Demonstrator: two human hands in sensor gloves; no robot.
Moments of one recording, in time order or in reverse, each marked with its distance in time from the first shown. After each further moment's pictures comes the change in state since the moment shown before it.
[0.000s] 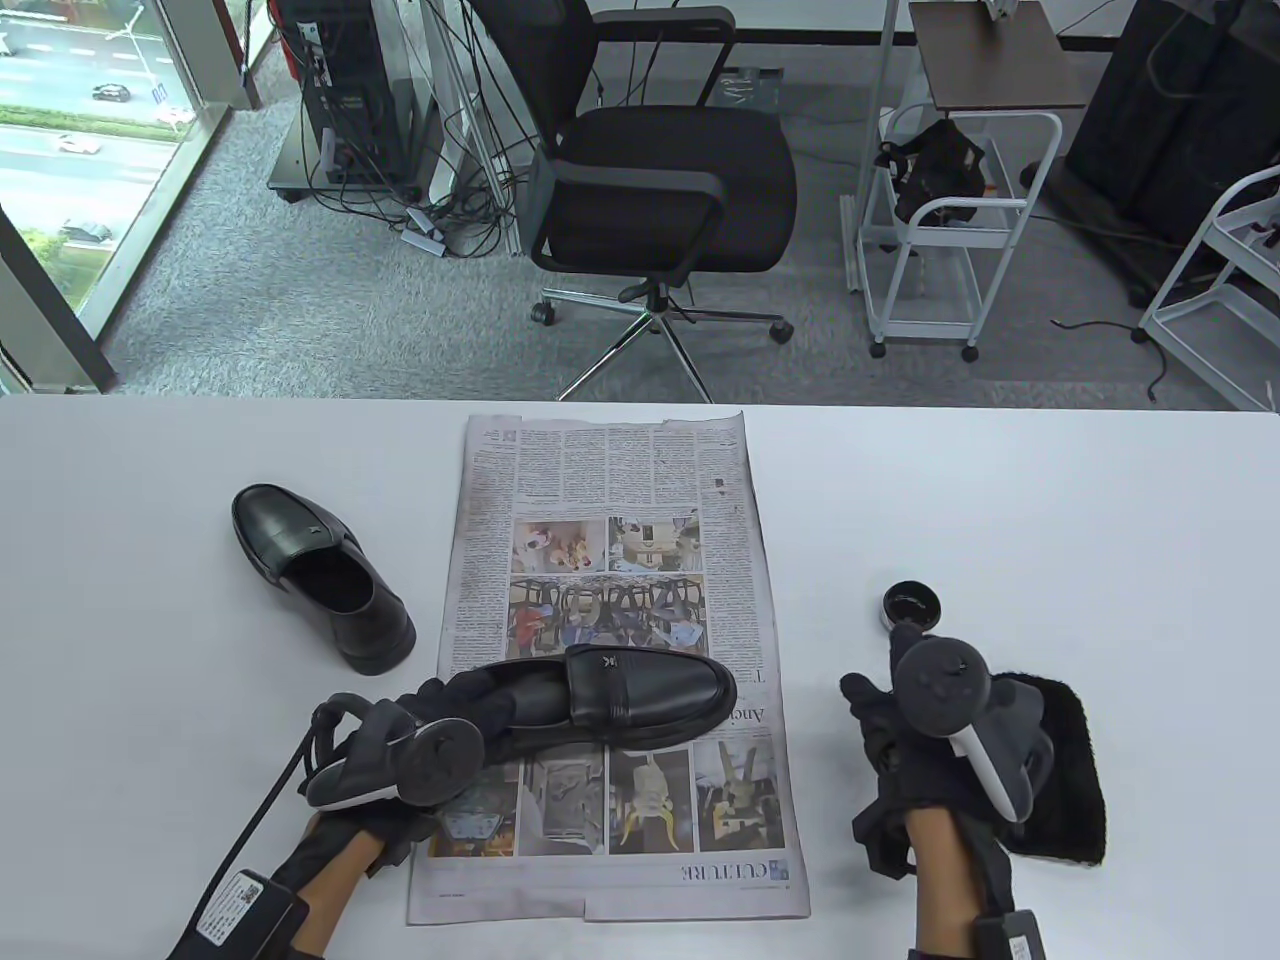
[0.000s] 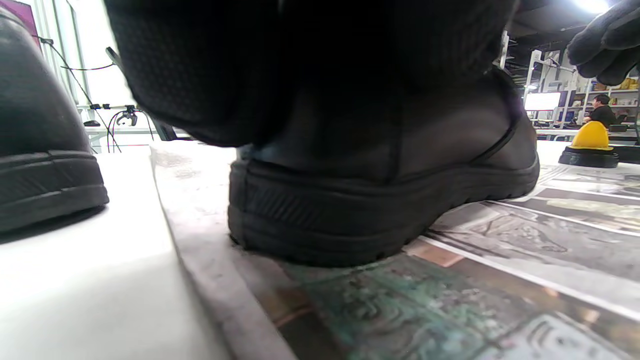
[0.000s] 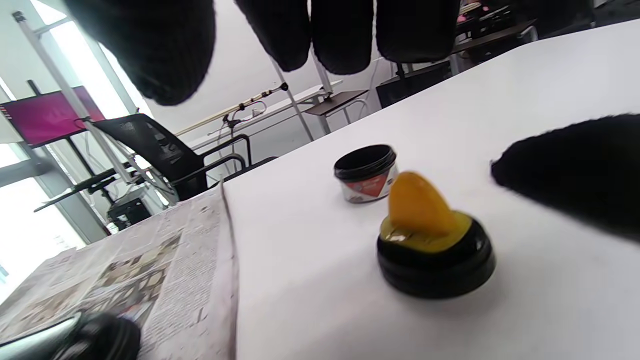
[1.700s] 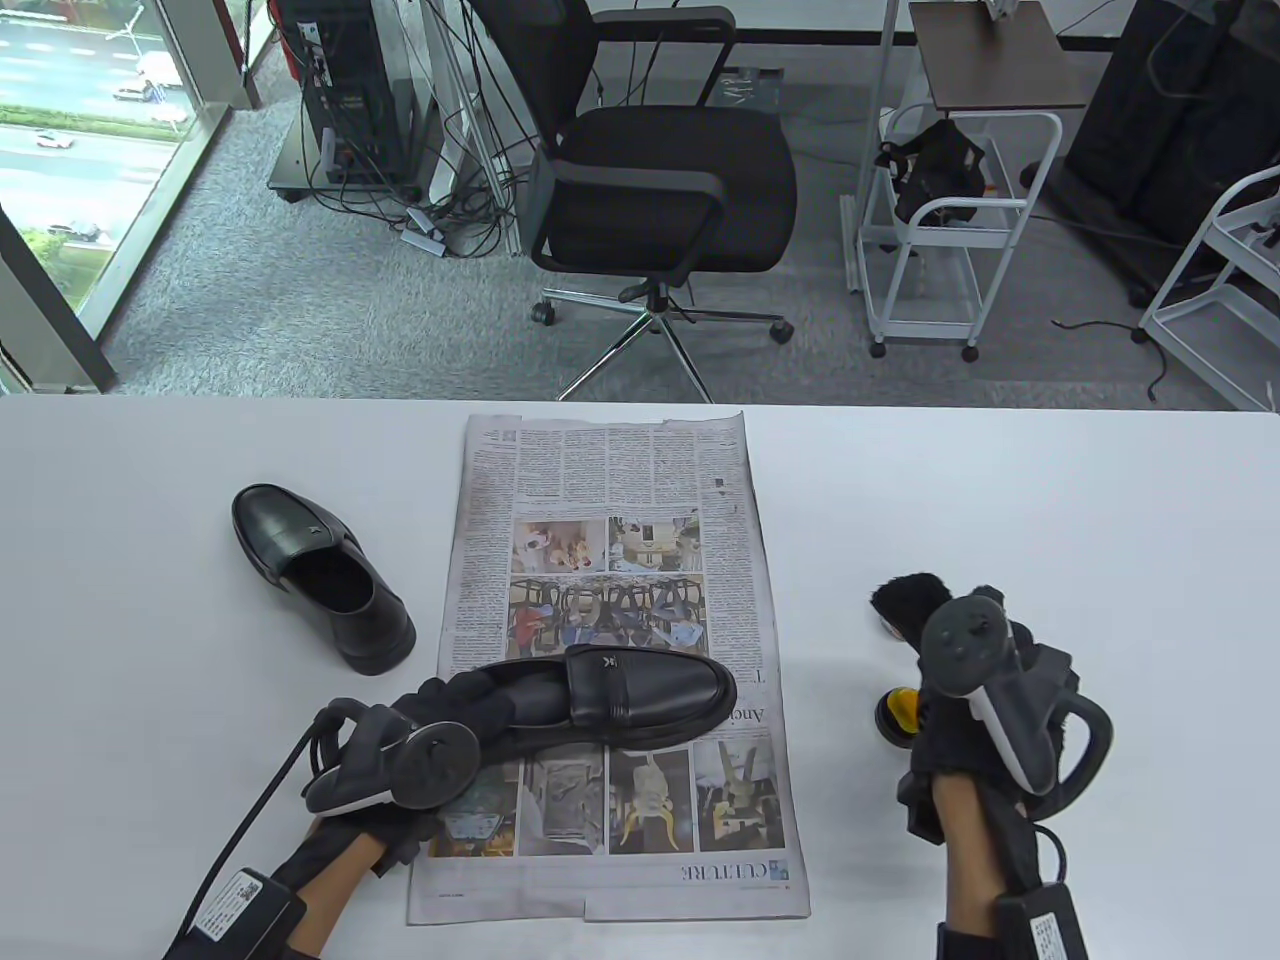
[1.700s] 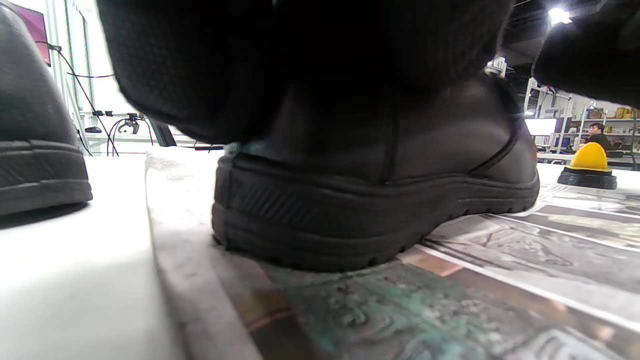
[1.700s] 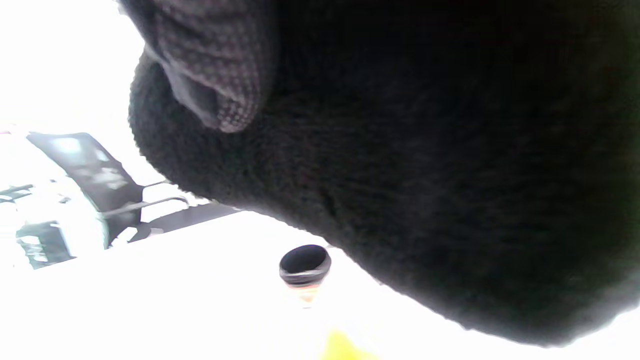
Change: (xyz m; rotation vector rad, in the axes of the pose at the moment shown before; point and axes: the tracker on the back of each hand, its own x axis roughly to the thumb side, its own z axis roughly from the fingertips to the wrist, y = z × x) left_hand 0.000 -0.001 0.001 0.058 0.002 0.039; right_hand 0.034 -0.037 0.012 -0.163 0.052 0.148
